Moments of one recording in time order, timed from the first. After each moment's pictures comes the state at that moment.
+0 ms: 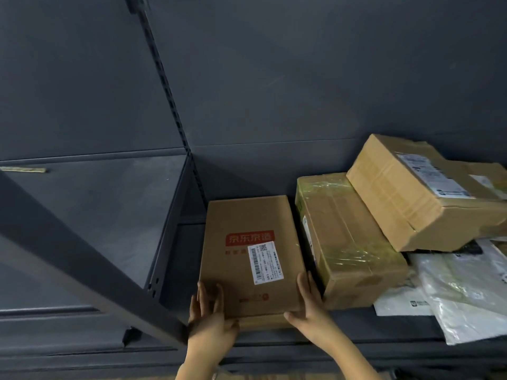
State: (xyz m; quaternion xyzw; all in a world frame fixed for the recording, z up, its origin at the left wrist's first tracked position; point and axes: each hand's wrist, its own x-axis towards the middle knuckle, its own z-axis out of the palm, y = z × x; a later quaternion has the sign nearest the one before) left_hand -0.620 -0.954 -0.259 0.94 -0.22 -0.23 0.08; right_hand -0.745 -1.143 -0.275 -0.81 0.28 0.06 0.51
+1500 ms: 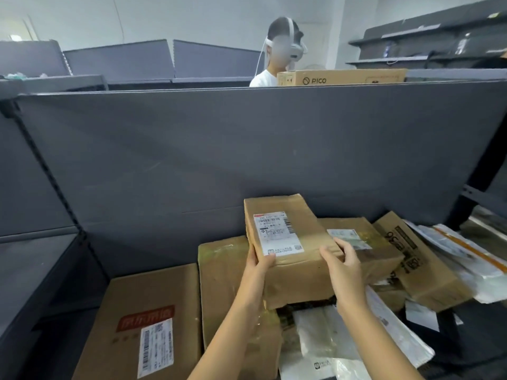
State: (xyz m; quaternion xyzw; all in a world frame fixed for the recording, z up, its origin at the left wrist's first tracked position) left_hand -0.736 -1.253 -0.097 0.60 -0.24 -0.39 0.66; right_hand -0.847 -1.362 -0.099 -0.59 0.44 -0.41 0.54
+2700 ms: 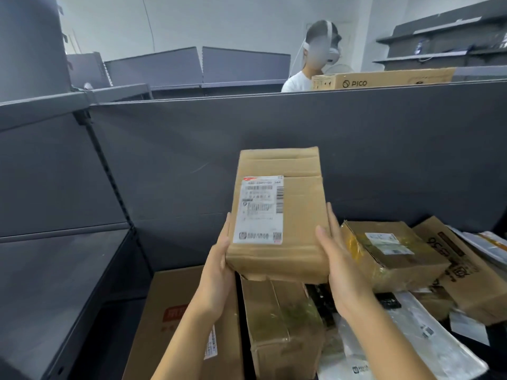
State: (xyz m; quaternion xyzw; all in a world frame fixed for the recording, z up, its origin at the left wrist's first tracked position) left_hand -0.667 -1.142 -0.043 0.56 -0.35 -0.24 0.71; right_hand -0.803 -1.268 -0.029 -0.61 0.21 -0.34 0.68
